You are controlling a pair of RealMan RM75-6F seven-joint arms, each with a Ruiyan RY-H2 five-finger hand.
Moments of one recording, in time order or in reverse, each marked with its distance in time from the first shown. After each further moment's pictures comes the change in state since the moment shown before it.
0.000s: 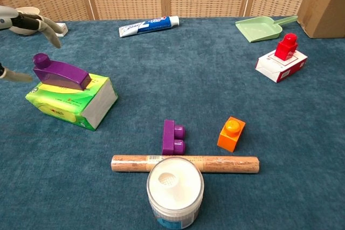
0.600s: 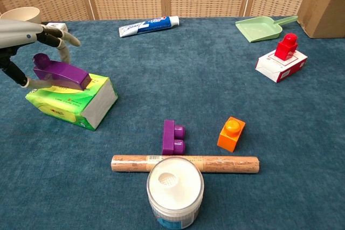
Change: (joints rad) left arm -0.060 -0.079 0.028 0.064 -0.030 -0.033 0.018; right arm -0.013 0.006 0.004 -0.004 0.011 0.015 -0.004
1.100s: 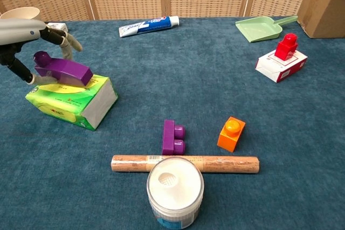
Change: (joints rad) left arm -0.025 -0.008 0.000 0.023 -0.001 -0.001 -0.101; right arm 0.000 -0.003 0.002 -0.008 0.006 -0.004 -0.013
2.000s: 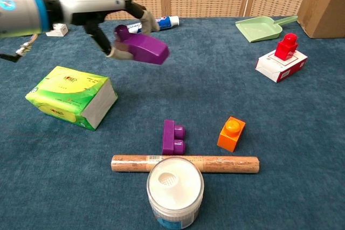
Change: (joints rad) left arm -0.284 -0.126 -0.103 0.063 0.028 -0.159 -0.068; right arm -0.004 0.016 -0.018 -0.021 -0.064 0.028 0.011
